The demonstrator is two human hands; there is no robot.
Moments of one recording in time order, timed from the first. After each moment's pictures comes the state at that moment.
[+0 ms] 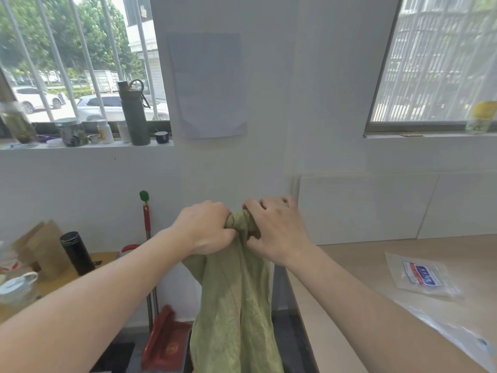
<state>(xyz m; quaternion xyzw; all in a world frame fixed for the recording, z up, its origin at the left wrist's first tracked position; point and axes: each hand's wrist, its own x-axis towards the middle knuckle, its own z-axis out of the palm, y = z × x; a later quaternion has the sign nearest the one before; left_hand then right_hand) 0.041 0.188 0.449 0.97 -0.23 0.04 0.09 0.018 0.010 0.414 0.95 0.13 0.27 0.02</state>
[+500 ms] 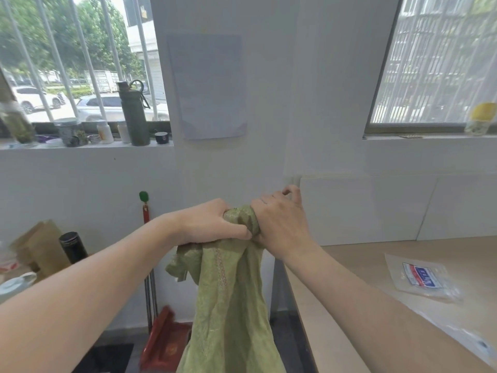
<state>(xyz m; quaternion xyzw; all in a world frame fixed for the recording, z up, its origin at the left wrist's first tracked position) 0.038 0.189 0.471 0.89 -0.25 -0.16 0.34 0.022 0.013 0.422 0.93 0.12 0.35 0.07</state>
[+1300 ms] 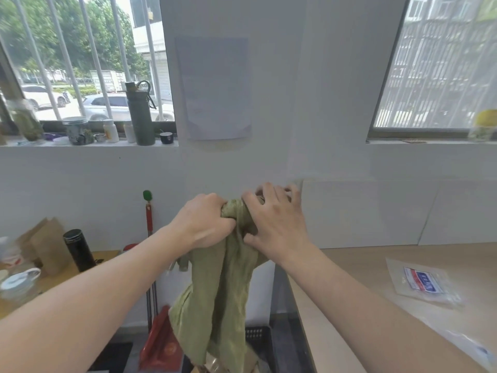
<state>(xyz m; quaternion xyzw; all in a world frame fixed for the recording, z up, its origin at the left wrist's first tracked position) 0.040 0.199 0.456 0.95 -0.20 0.07 0.24 0.011 0.026 0.432 0.93 0.11 0.33 0.06</state>
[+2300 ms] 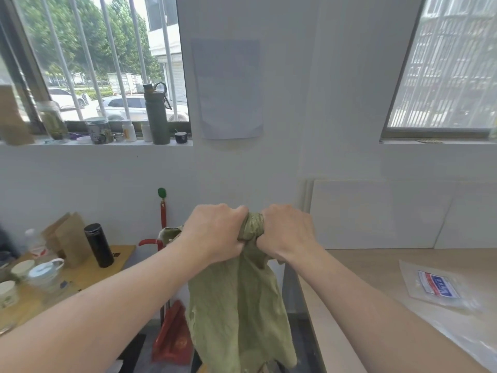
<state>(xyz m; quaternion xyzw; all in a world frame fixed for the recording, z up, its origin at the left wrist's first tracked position) 0.010 0.198 0.443 0.95 -0.25 0.19 -0.04 -0.004 0.035 0.437 0.98 0.07 0.15 -0.06</state>
